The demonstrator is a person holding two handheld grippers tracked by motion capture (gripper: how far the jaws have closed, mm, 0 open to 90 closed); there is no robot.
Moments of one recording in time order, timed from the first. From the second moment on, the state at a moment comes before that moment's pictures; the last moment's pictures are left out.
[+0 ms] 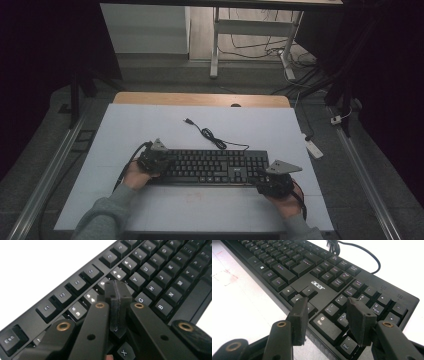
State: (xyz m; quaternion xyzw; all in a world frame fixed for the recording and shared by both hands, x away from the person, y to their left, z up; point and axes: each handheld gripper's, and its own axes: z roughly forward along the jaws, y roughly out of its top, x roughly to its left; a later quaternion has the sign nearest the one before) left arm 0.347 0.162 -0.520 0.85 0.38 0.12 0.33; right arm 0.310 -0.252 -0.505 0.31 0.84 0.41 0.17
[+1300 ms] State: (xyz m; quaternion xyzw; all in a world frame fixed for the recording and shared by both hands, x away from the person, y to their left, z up) left arm 0.317 0.196 -0.487 0.81 0.39 0.12 0.41; right arm 0.311 -0.250 -0.503 0.31 0.83 0.42 0.17
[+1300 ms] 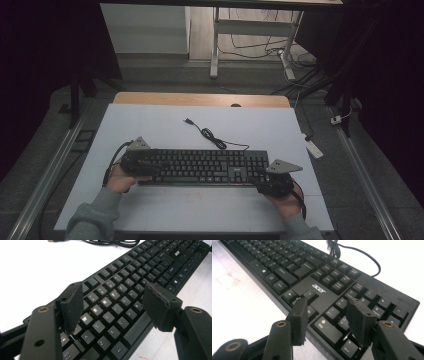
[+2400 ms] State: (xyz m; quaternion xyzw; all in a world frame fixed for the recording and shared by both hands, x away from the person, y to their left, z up) left arm 0.318 0.193 -0.493 0.82 0.39 0.12 0.40; right arm 0.326 -0.194 -0.482 0.26 0.83 0.46 0.14
